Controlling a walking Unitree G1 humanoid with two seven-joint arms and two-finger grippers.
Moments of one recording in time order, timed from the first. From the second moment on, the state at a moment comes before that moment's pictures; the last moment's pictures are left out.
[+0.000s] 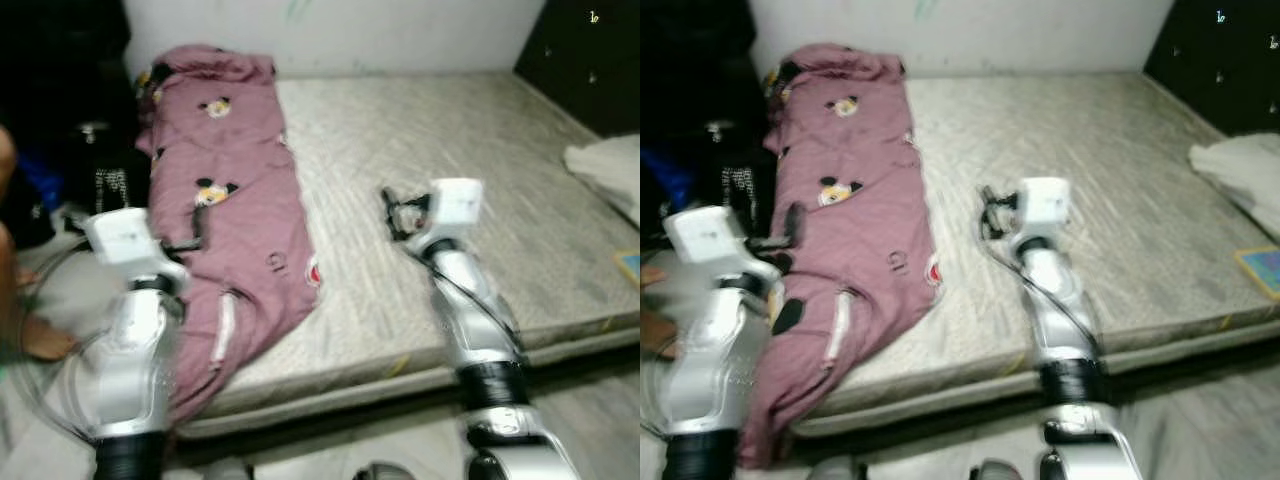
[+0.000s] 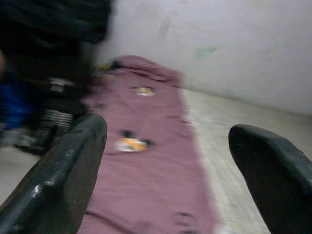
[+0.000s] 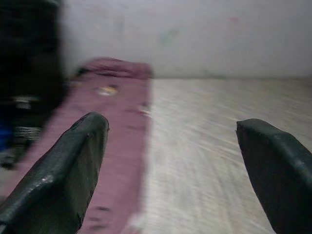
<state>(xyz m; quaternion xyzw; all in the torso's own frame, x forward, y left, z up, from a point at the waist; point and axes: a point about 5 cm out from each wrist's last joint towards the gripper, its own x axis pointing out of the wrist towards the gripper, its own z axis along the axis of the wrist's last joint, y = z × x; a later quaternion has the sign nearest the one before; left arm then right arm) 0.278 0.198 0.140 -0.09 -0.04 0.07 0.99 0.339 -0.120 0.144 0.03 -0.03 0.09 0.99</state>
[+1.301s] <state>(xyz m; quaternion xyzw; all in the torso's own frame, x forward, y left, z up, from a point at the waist) 0.269 0.176 0.131 -0.09 -0.01 0.03 1.00 0.310 -0.126 0.120 0.04 0.02 0.08 1.00</state>
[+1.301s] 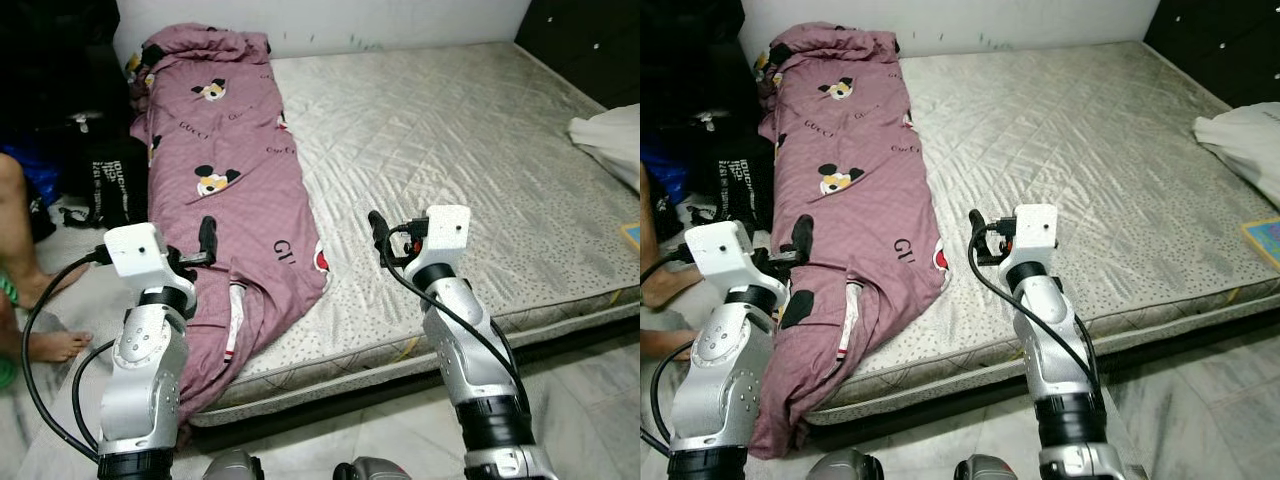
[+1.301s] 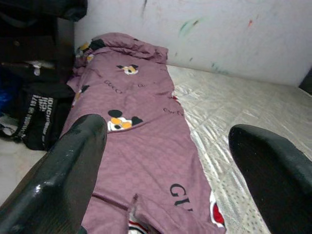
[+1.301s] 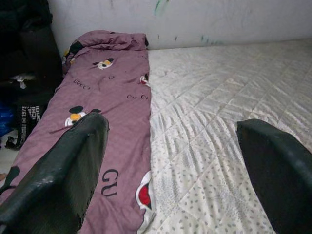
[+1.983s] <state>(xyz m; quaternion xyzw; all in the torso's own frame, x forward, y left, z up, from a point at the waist) 0.266 0.176 0.133 -0.09 -0.01 0.04 0.99 0.306 -0.123 0.120 0.04 0.02 0.09 1.00</state>
